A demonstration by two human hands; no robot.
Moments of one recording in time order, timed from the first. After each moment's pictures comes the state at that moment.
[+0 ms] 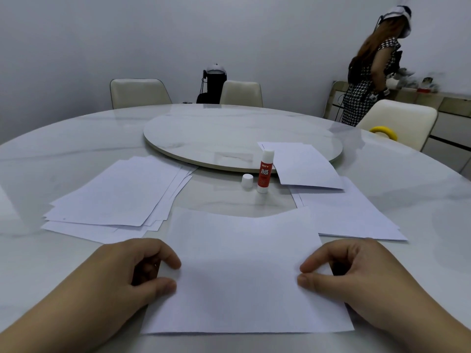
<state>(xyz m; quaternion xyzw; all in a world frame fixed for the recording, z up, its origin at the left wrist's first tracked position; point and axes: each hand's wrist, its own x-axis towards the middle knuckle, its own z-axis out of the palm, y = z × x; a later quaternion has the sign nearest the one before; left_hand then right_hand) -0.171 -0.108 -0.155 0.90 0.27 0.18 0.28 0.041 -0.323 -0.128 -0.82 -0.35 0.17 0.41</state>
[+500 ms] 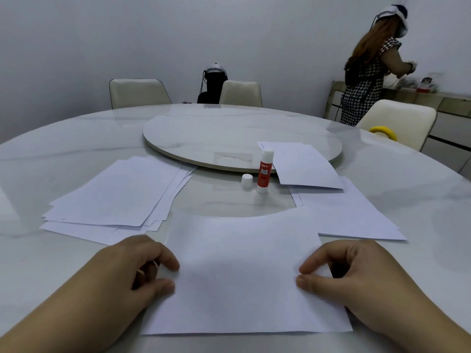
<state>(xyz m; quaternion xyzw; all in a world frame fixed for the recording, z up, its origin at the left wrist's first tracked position) -0.170 -0.110 -0.155 0.92 0.25 0.19 0.24 0.043 -0.323 -0.133 -0.83 -0.37 0.15 0.40</state>
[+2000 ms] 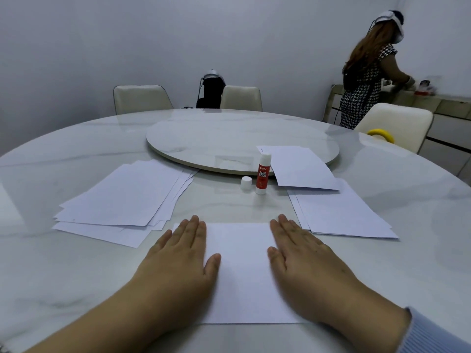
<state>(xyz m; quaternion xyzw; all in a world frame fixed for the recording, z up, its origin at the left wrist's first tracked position) -0.112 -0.140 -0.164 0.95 0.31 0.01 0.04 0.044 -0.280 -0.164 -0.87 -0.48 0.06 0.08</state>
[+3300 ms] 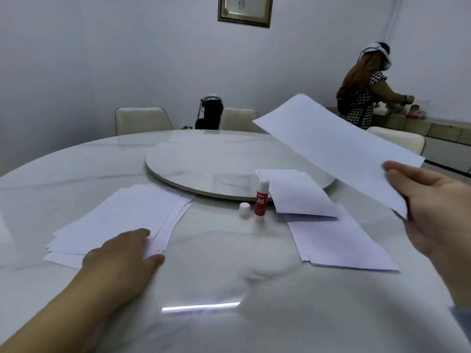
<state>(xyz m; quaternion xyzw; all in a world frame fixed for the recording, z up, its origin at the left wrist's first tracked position) -0.124 -0.062 -0.148 0.87 0.47 0.11 0.08 0.143 -0.318 -0.060 -0.60 -0.18 0.02 0.78</state>
